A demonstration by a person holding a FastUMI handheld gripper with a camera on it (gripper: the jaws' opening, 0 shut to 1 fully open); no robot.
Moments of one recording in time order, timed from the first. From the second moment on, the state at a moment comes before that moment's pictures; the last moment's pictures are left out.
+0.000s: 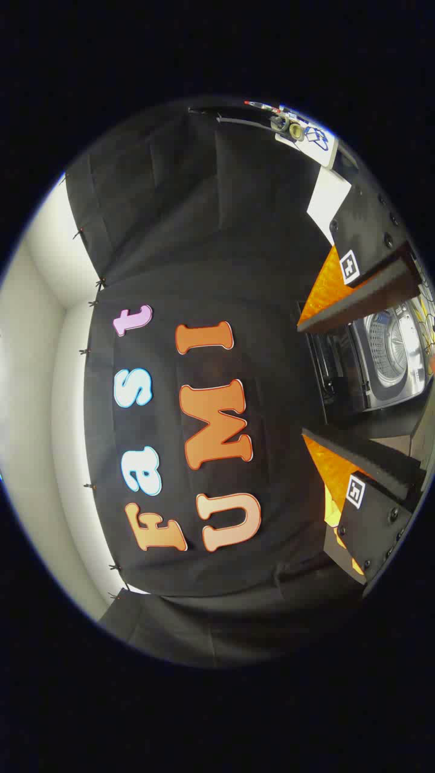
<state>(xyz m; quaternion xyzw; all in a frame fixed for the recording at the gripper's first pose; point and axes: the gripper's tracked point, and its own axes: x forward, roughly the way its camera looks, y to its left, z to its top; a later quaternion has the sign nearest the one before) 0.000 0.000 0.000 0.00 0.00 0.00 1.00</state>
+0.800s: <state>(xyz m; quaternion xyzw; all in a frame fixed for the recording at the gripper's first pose) 0.030 -0.055 0.002 0.01 0.03 0.06 1.00</state>
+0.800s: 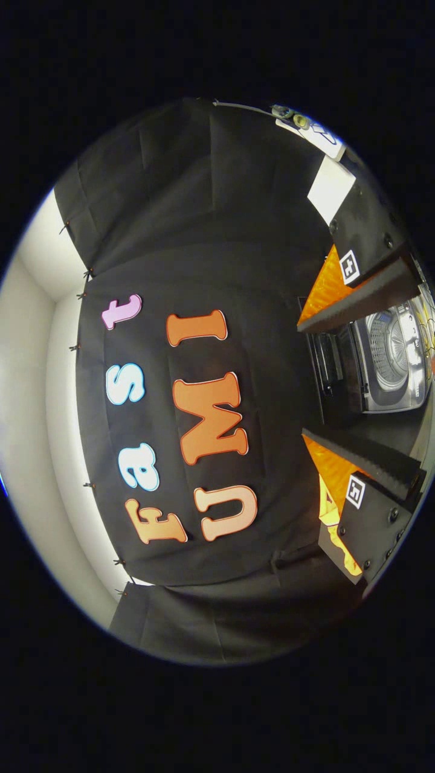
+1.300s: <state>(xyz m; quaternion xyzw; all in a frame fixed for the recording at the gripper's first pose) 0.043 -0.105 -0.020 0.08 0.06 0.09 0.99</state>
